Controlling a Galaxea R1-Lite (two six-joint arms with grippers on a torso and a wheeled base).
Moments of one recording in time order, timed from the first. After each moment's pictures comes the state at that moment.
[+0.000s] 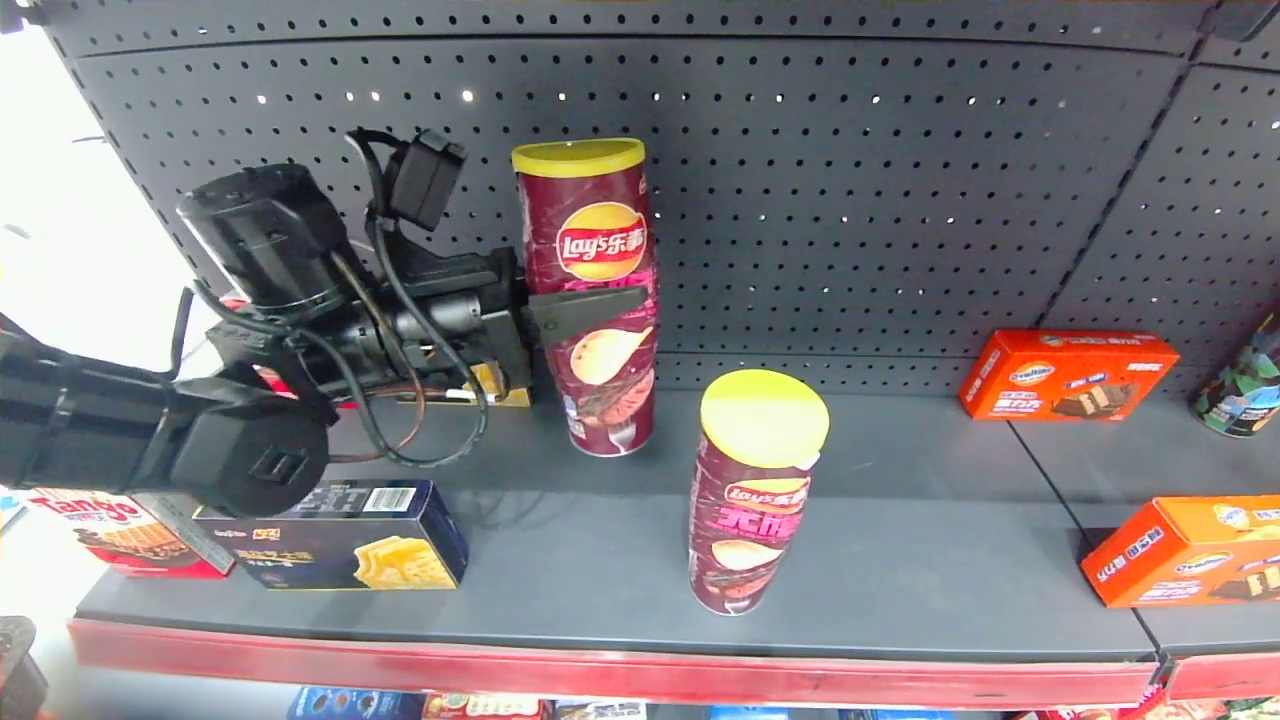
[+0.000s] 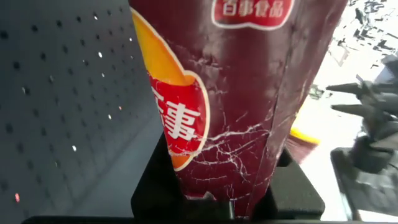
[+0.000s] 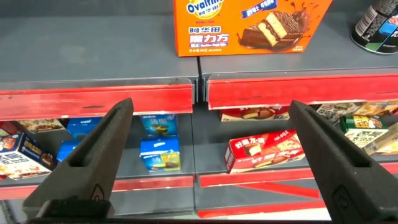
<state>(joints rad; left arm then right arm) -0.33 1.88 -1.09 -1.05 -1.00 -0.19 -0.09 0.09 0.00 0.00 -0.03 0.00</state>
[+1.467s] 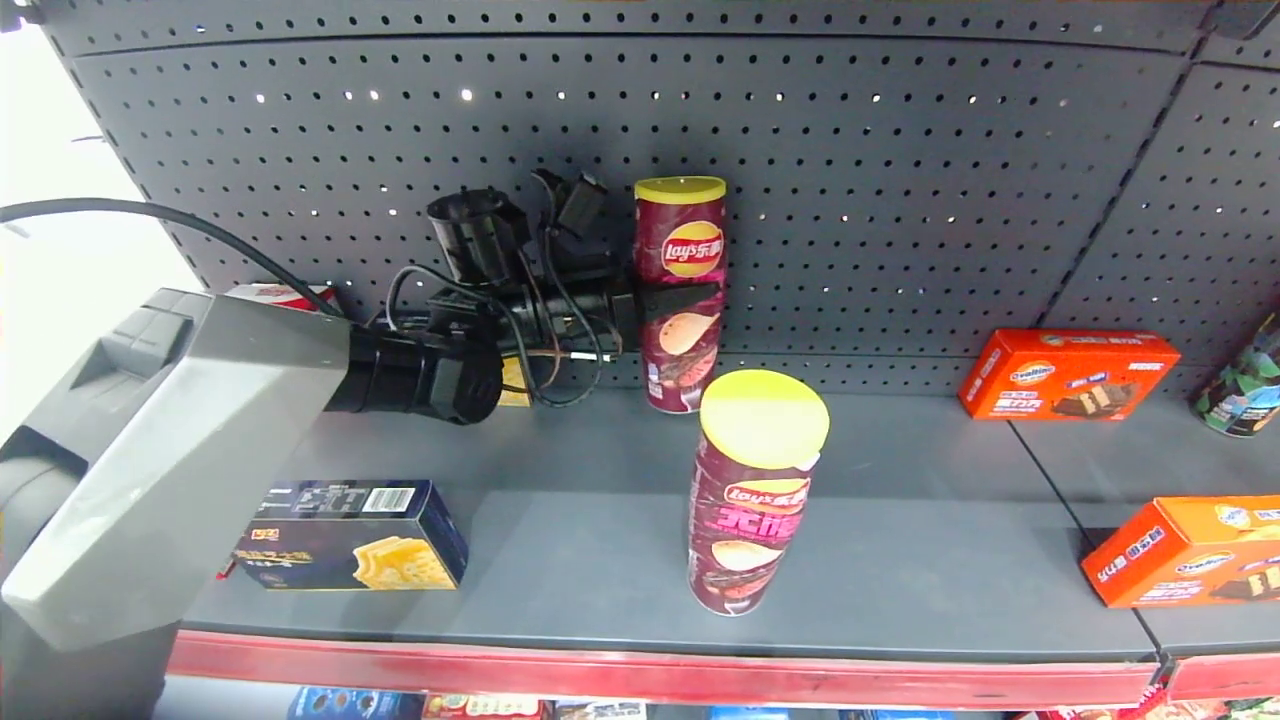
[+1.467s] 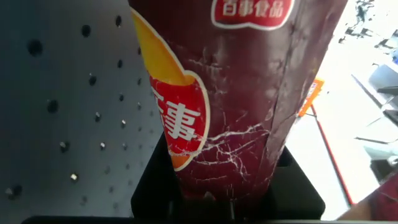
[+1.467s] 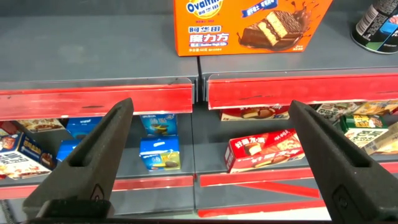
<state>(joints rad) -0.36 2.31 -1.73 -0.80 -1.00 -0.18 -0.09 0.10 0.00 0.00 -0.03 0.00</state>
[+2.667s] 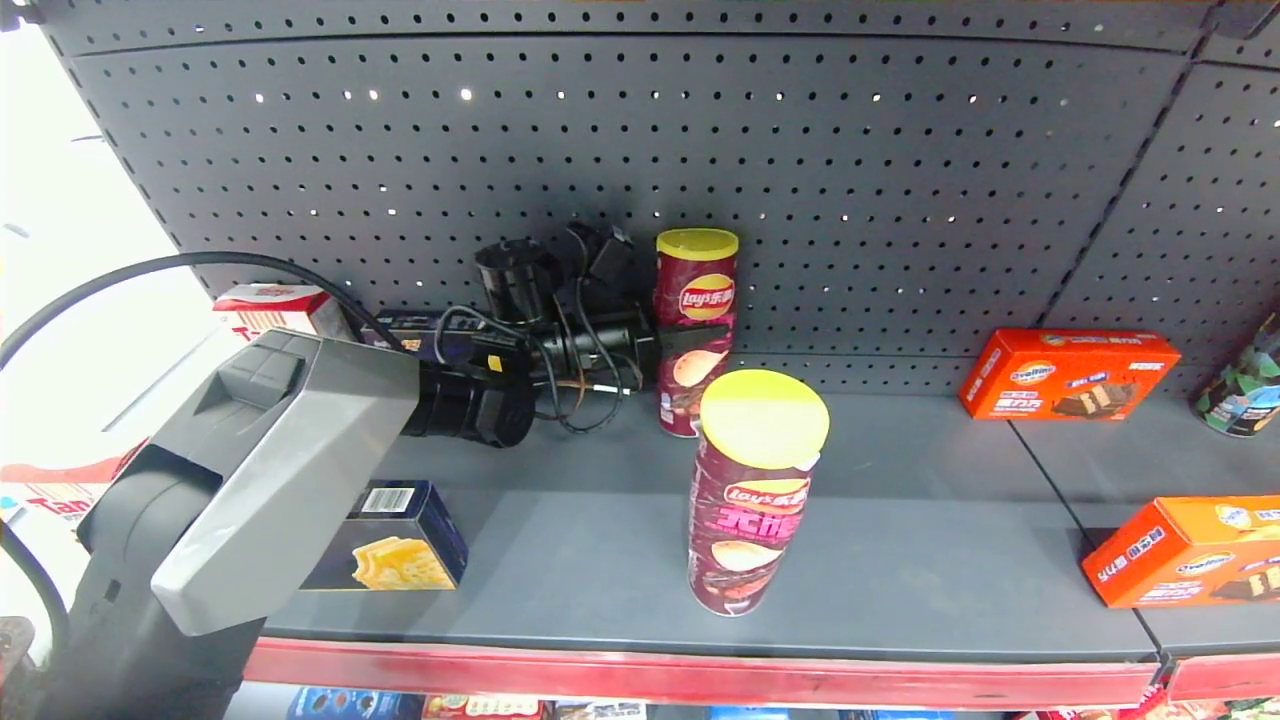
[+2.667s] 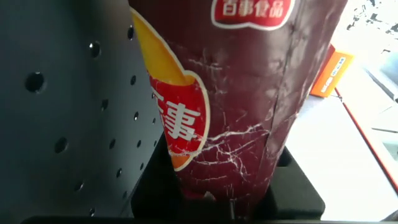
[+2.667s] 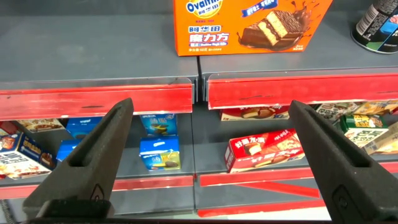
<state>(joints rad) -0.37 2.45 -1.81 -0.80 -1.00 -0.12 -0.09 0.10 0.00 0.00 -0.03 0.00</state>
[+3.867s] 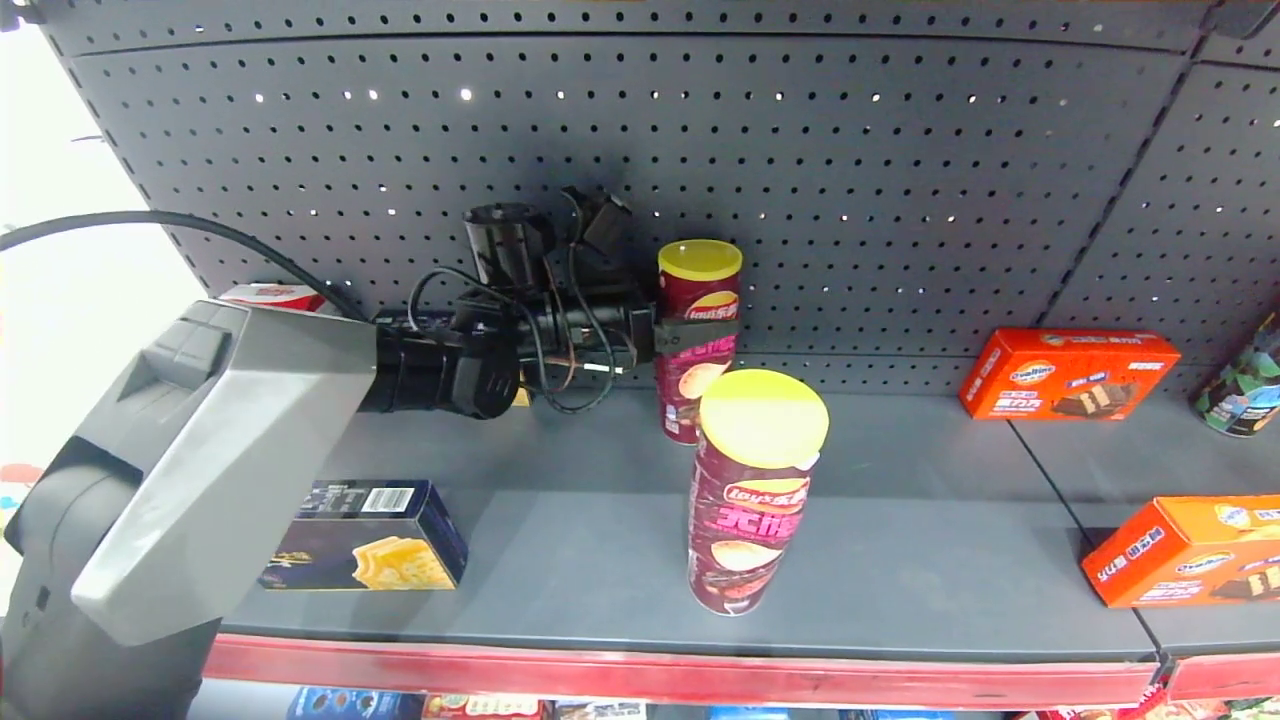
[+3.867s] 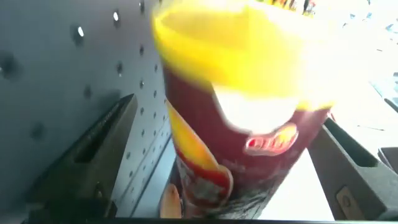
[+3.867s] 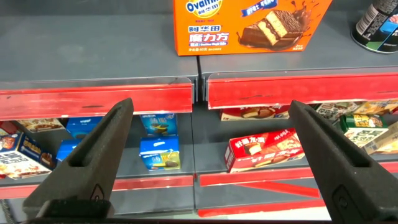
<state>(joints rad) -0.37 2.36 -1.83 -0.64 -0.99 -0.10 -0.09 0.10 0.00 0.00 -0.03 0.00</state>
